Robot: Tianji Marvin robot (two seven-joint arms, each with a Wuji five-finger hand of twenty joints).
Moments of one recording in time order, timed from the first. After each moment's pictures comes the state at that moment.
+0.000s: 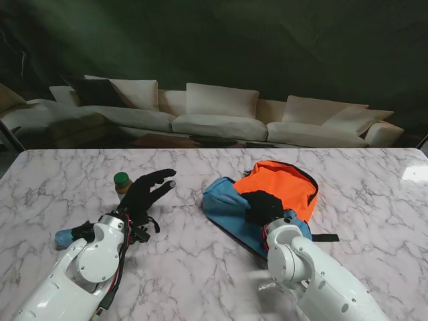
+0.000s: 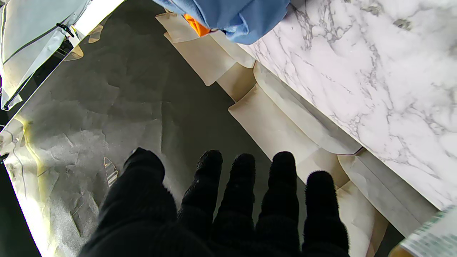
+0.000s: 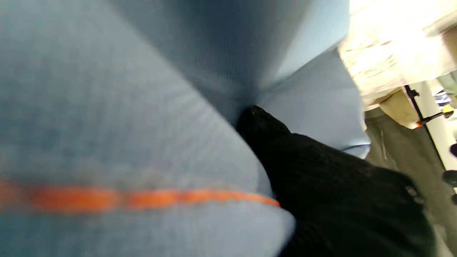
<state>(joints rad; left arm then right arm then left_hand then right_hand) 1.56 -1.15 -1.25 -1.53 0.39 -0.23 0.15 -1.40 -1.15 0.93 -1.44 -0.76 0.26 -0.20 0.94 0.00 -0.02 -0.01 0.53 0.20 0.21 0.50 0.56 0.20 0.19 0.37 0.45 0.27 0.30 0.57 0.04 0.27 0.72 0.60 0.79 -0.61 1.12 -0.28 0.78 -0.08 0.69 0.50 0.91 0.00 0.69 0.45 1.08 0.08 0.53 0.45 0.83 0.16 1.29 0.38</state>
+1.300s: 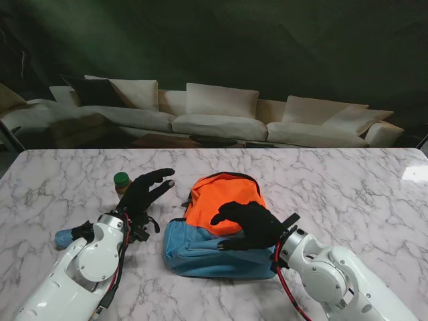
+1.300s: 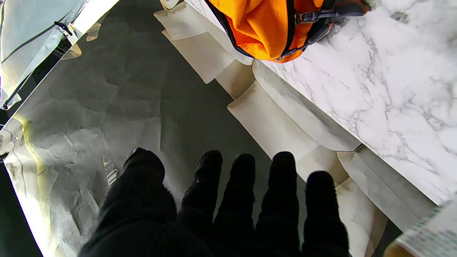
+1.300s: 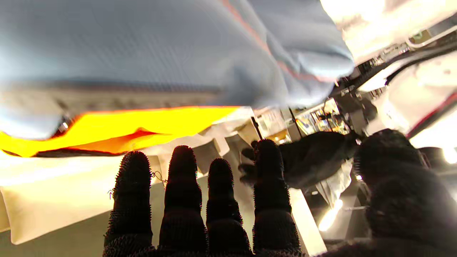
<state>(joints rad) 1.55 -1.15 -1.25 -1.51 0.39 -0.24 0.16 -1.64 -1.05 1.17 -1.74 -0.76 -0.32 0.10 0.94 0.00 -0.02 -0.01 0.53 0.20 0.21 0.50 0.56 0.20 0.19 0.37 0.45 0.27 0.30 0.57 0.04 0.27 0.72 0.60 0.30 -0.35 0.61 -0.11 0.45 -0.05 0.51 0.44 0.36 0.11 0.49 0.27 0.52 0.13 0.25 0.28 0.16 0.29 0.93 0.42</state>
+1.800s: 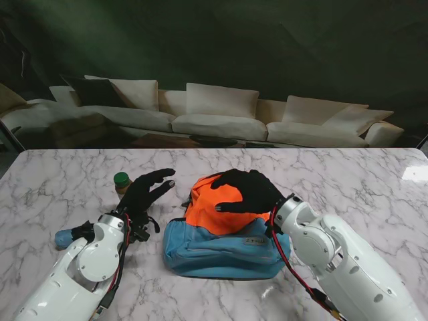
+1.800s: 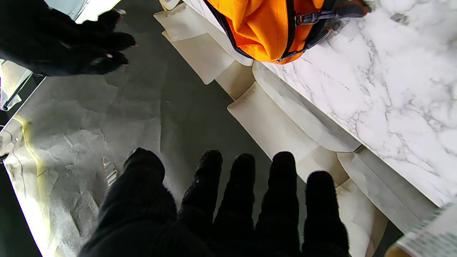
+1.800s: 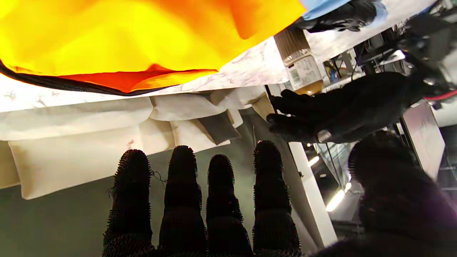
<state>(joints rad) 1.54 -1.15 -1.25 -1.51 0.39 -0.24 0.16 -1.41 -1.07 1.09 -1.62 -0.72 -0.24 0.06 0.94 0.00 -0.02 -0.01 0.53 0.20 0.21 0.50 0.56 0.20 0.19 0.37 0.45 0.27 0.30 0.57 0.04 0.27 0.72 0.60 0.34 -0.32 0.56 -0.08 0.44 -0.05 0.49 0.44 0.41 0.11 0.49 0.27 0.52 0.13 0.24 0.28 0.18 0.30 0.93 0.42</state>
